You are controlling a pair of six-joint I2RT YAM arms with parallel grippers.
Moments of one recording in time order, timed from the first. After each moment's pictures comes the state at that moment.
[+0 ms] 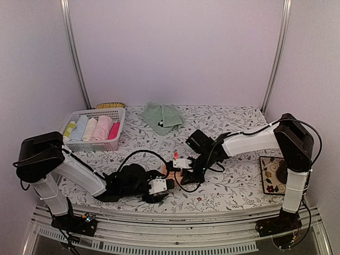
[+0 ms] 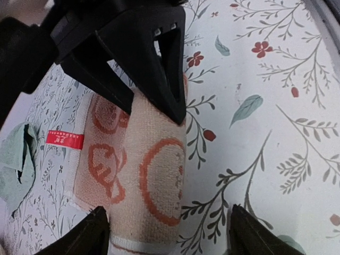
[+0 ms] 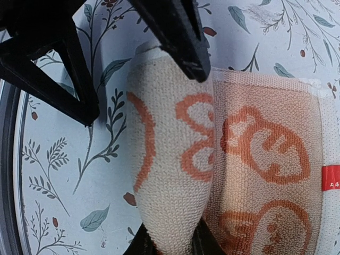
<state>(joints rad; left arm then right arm) -1.10 1.70 0.49 0.64 -0.11 0.57 0.89 1.95 1.21 -0.39 -0.40 -0.63</state>
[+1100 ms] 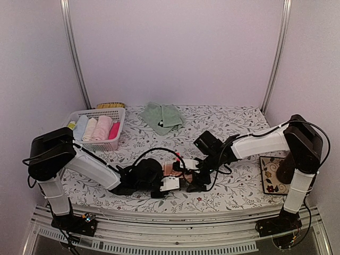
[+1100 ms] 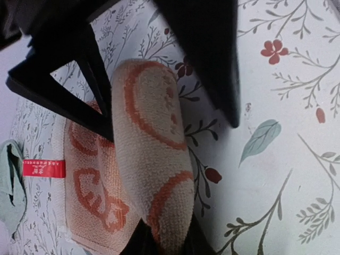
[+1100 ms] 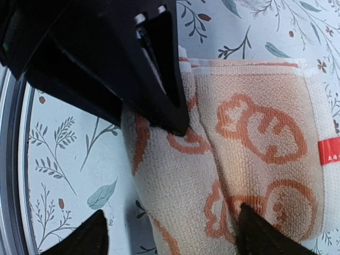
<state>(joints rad) -1.10 1.83 0.72 0.42 -0.10 0.64 0.86 1.88 1.11 -0.34 -0.40 -0.61</state>
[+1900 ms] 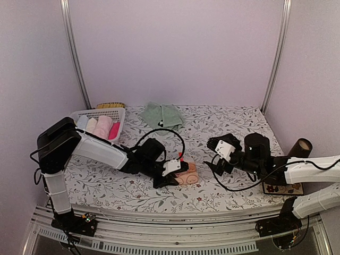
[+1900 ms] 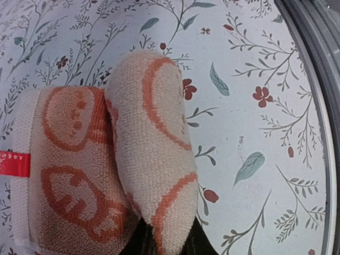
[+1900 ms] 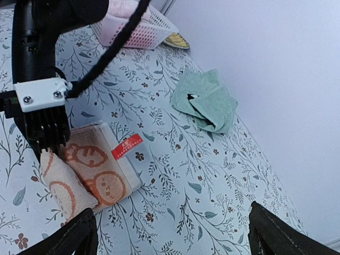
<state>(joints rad) -0.93 1.91 0.97 0.06 0.35 0.46 0.86 1.17 0.53 0.28 0.12 -0.53</state>
